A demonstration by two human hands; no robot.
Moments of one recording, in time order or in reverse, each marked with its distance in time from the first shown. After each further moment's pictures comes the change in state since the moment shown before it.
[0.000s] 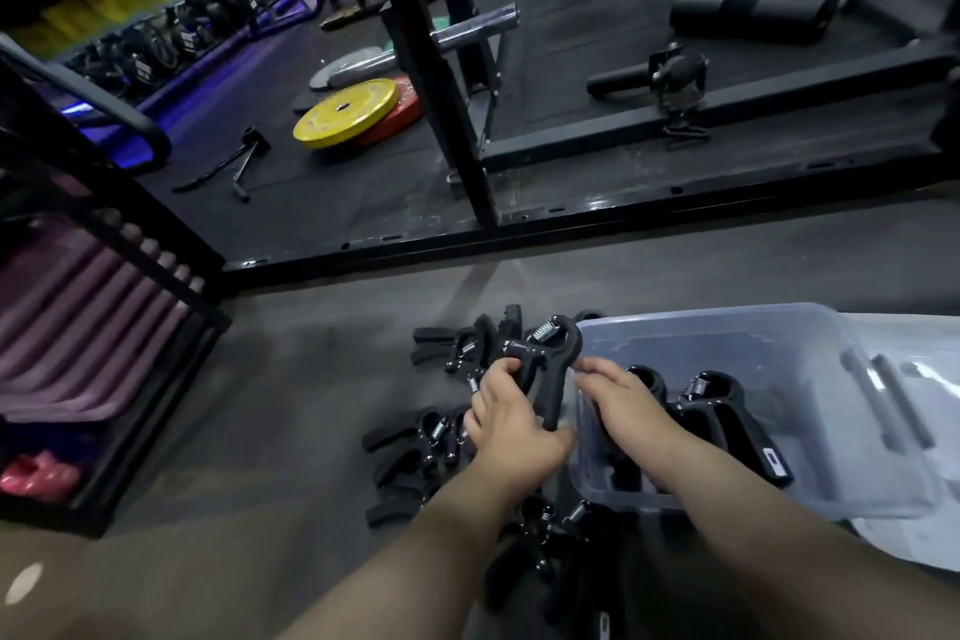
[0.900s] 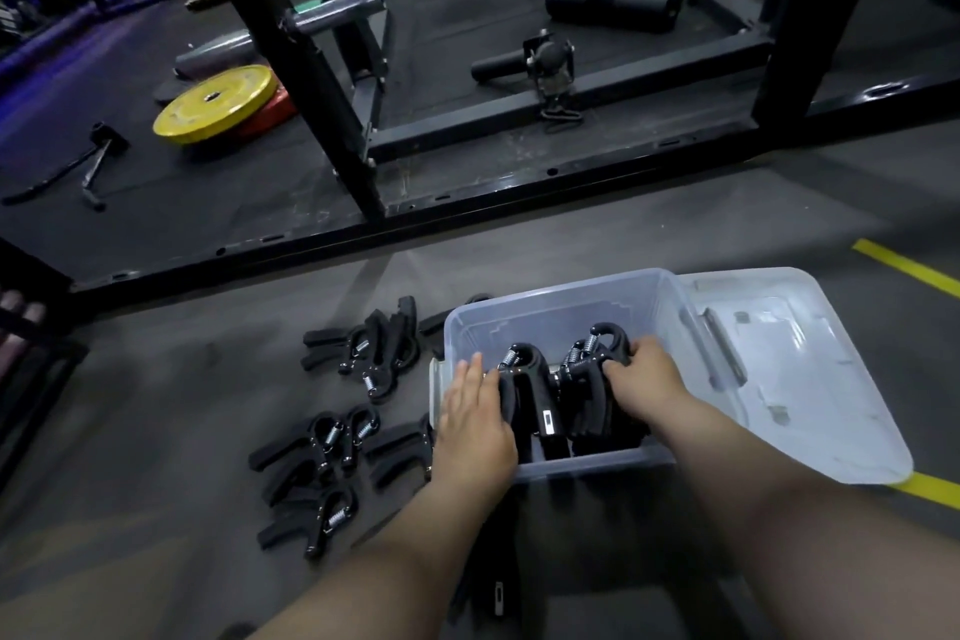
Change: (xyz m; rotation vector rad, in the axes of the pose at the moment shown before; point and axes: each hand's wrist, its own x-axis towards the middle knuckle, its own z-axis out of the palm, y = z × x) left_hand -0.009 0.019 0.093 0.275 -0.033 0.339; right_hand 0.001 0.041 -0.154 -0.462 0.485 0.193
